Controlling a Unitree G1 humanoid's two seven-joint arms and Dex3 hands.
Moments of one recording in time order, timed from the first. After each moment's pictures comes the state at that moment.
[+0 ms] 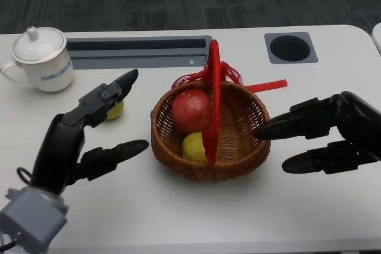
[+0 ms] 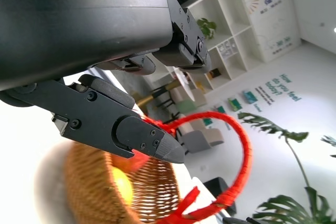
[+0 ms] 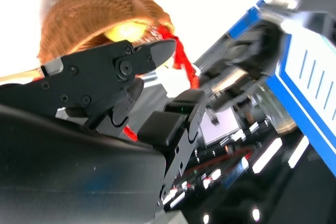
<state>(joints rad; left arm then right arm) -0.18 0.19 0.02 0.44 -0.01 -0.79 -0.18 -0.50 -0.34 0.11 0.76 0.01 -1.21 0.60</state>
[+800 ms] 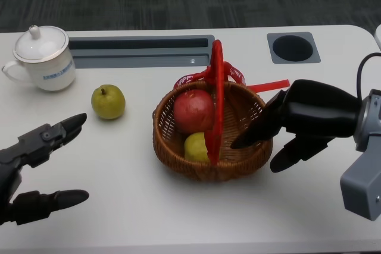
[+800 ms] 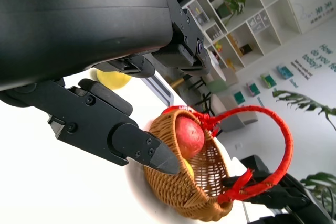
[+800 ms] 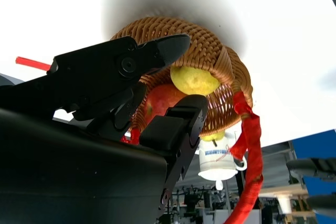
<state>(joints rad) -0.02 0.37 0.12 0.40 -0.19 -0.80 -0.44 -0.89 -0.40 0.45 1.10 -0.87 -1.21 -0.08</state>
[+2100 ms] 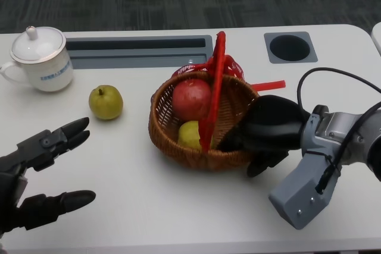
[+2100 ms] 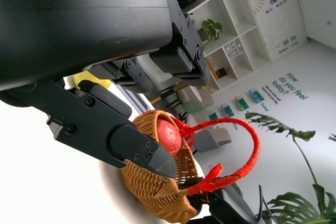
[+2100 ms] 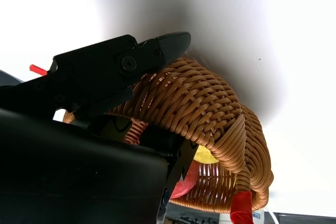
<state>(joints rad) -0.01 0.26 0.17 0.43 -0.20 -0.93 -0.42 -1.01 -0.20 0.83 1.34 -1.02 -0.85 -0.41</state>
